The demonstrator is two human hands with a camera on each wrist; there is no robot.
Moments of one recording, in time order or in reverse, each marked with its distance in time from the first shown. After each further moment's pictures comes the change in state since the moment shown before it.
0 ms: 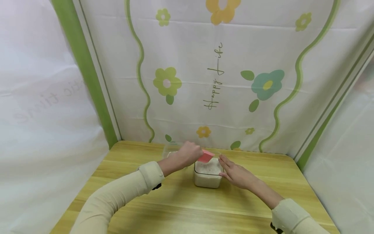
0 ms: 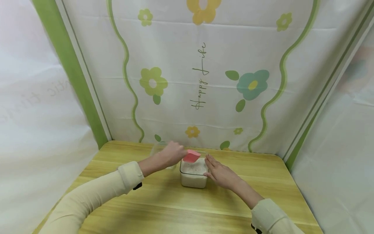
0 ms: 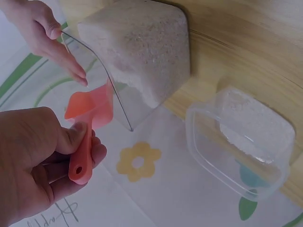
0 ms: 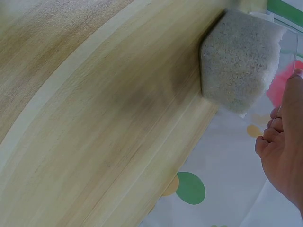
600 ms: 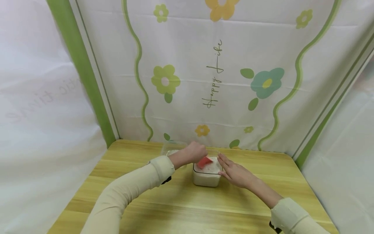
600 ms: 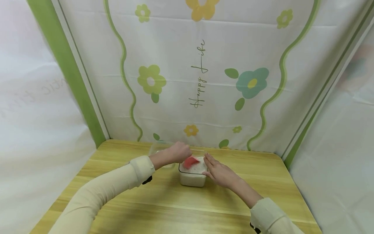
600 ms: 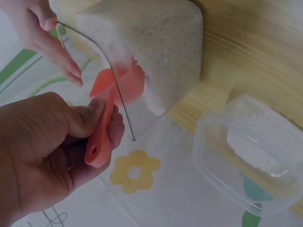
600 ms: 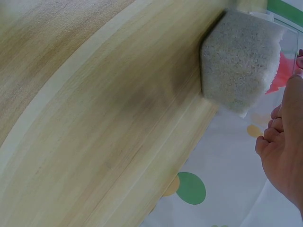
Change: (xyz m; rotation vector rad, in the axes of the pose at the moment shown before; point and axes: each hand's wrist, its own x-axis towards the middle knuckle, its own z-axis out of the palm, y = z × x) left_hand 0.033 0.010 0.011 0.000 -0.200 0.103; right_hand 0.001 0.003 0.001 -0.004 0.007 -0.010
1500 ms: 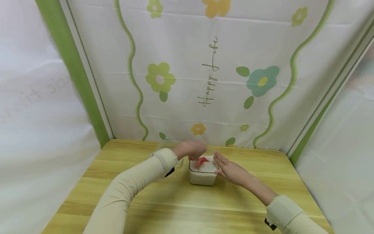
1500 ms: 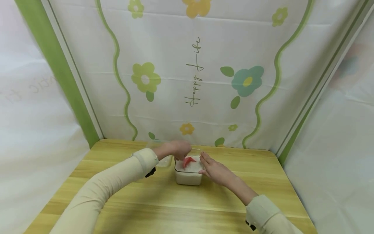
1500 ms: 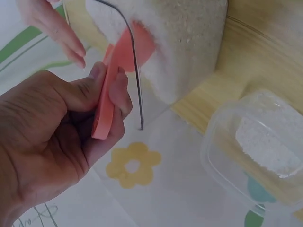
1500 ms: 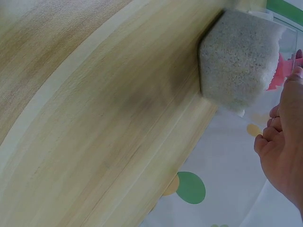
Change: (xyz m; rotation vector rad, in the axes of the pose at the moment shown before) left_hand 0.029 -0.016 -0.010 -0.341 -0.352 0.121; right_hand 0.003 0.002 -0.001 -0.006 -0.006 -0.005
